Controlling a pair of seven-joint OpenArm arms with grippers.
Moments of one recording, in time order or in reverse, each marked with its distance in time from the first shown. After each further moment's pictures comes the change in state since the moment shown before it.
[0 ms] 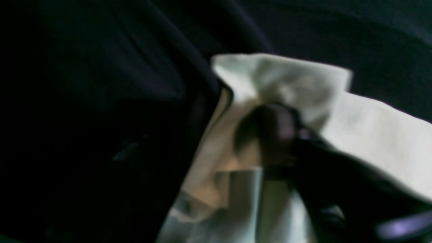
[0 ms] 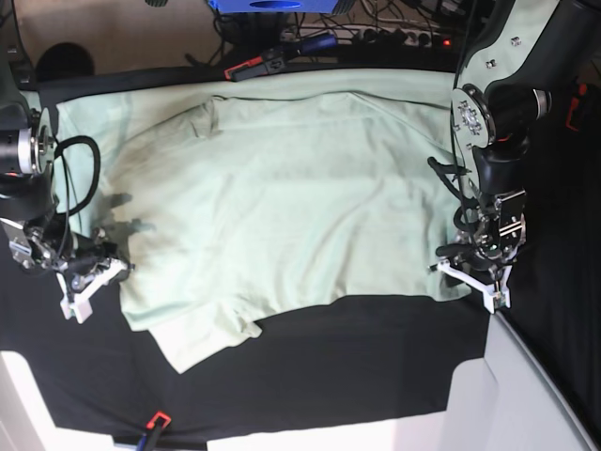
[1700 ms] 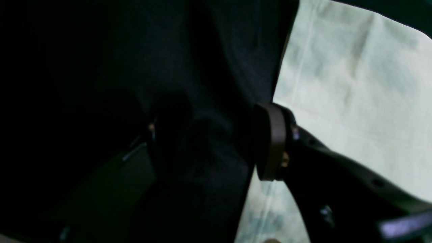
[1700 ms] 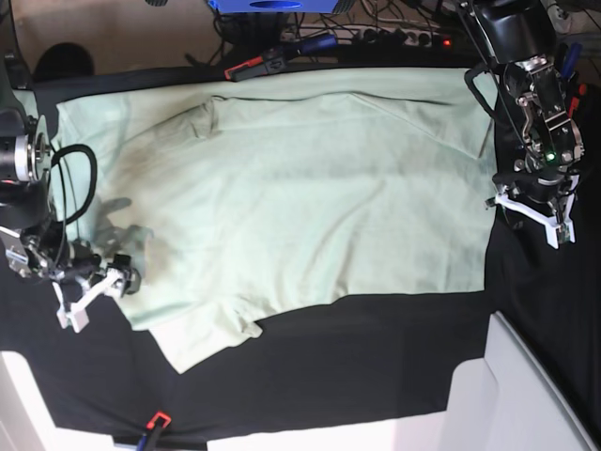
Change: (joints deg) left arm 31.1 -0.7 -4.4 50.5 -10.6 -1.0 17.7; right arm 1.5 0.3 -0.2 0.0 -0.4 -0.1 -0.2
